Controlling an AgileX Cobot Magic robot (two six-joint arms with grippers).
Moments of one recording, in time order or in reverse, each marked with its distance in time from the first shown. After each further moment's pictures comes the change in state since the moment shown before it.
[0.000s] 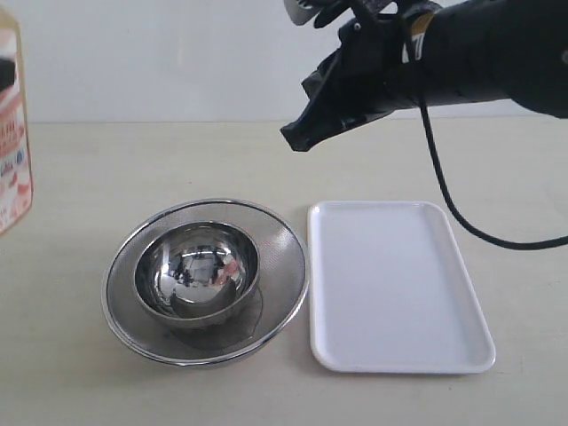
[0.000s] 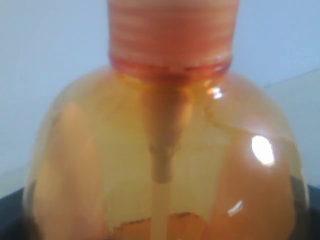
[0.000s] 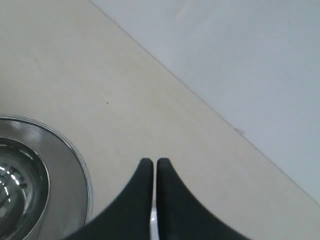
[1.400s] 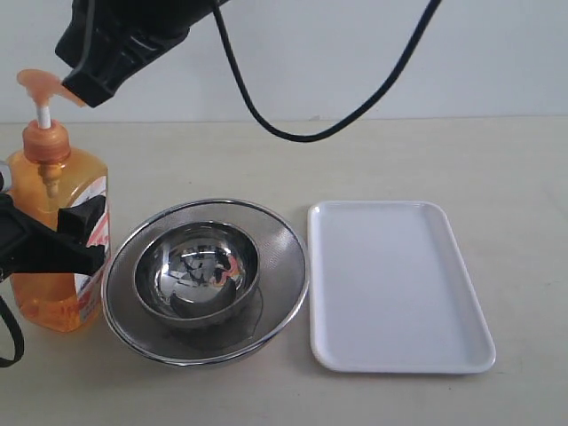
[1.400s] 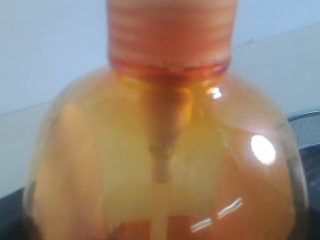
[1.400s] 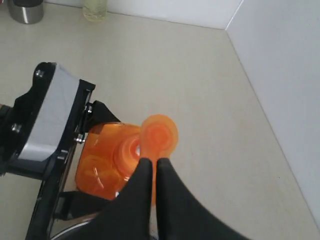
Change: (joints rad) left arm -0.255 0.427 0.408 0.511 -0.876 -0.703; right arm 0.156 0.341 -0.710 0.787 0.581 -0.895
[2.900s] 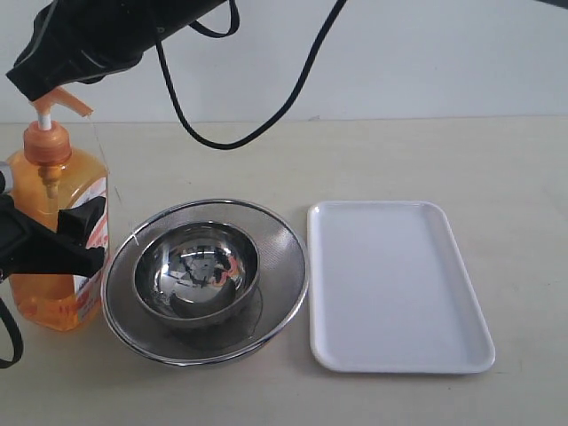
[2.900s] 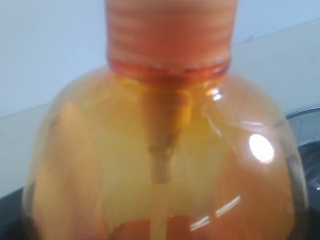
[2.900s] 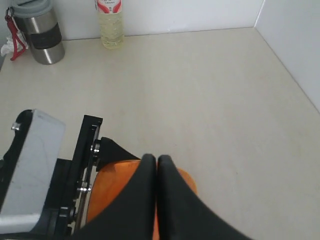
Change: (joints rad) left arm 0.000 0.000 0.000 0.007 0.002 0.018; right arm 0.002 0.237 -0.192 0.109 0.084 0.119
